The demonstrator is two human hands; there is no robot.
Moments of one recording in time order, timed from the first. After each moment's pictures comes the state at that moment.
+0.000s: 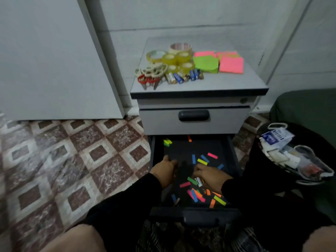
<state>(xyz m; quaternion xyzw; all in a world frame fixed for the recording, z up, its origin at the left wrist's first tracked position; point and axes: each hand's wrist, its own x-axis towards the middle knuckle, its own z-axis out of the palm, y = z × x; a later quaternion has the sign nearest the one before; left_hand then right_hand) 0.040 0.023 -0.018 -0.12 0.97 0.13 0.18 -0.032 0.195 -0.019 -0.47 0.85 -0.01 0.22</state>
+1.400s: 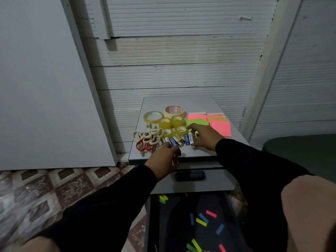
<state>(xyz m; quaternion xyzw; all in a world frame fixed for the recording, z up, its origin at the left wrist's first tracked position) -0.068 -0.032 0.170 0.00 0.99 0.14 -0.06 -0.203 0.107 0.196 -0.35 0.91 -0.22 0.06</state>
